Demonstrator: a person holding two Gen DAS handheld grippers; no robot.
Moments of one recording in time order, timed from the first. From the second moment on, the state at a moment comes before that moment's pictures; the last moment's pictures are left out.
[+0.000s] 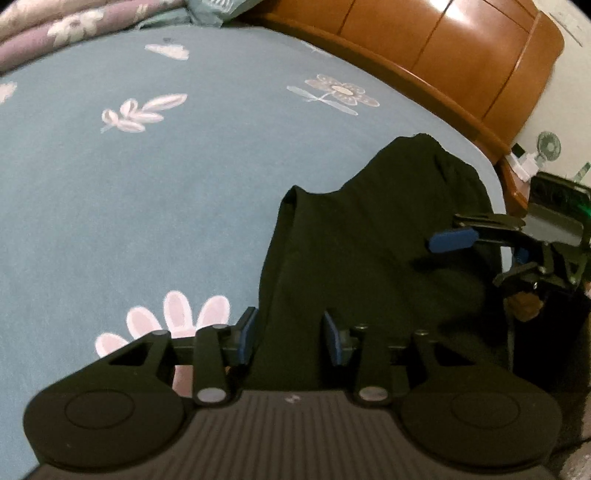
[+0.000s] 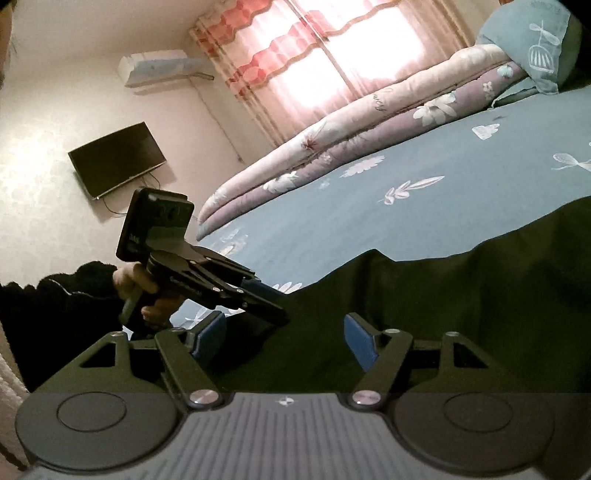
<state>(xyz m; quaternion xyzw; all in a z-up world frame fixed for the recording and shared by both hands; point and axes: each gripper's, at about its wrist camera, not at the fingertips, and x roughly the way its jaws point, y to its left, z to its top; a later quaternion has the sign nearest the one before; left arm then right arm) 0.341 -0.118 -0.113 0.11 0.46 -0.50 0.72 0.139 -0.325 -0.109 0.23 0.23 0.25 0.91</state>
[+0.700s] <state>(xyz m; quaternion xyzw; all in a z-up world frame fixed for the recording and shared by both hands) 0.333 -0.105 -0.113 0.11 0.46 -0.47 0.74 0.155 -0.326 -0.117 0.22 0.24 0.24 0.91</state>
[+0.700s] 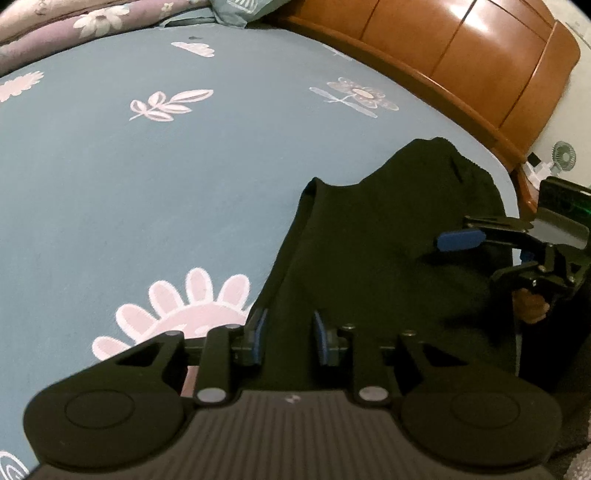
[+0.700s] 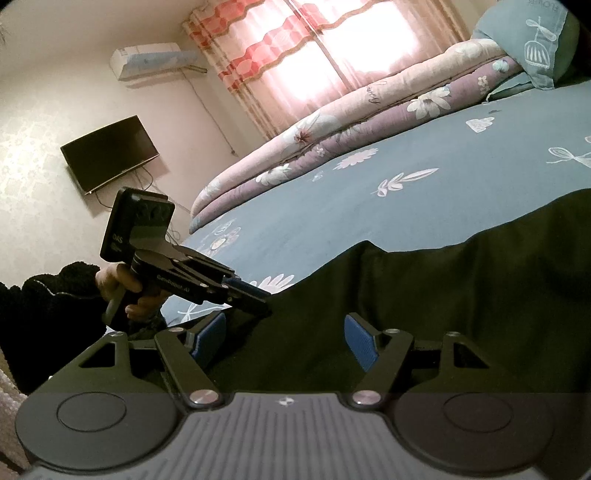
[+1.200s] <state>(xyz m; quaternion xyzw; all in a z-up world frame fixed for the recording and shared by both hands) 0.323 -0.106 -0.110 0.13 0.45 -0.39 0.79 0.153 -0.329 -0.117 0.23 0.24 0.24 0.91</state>
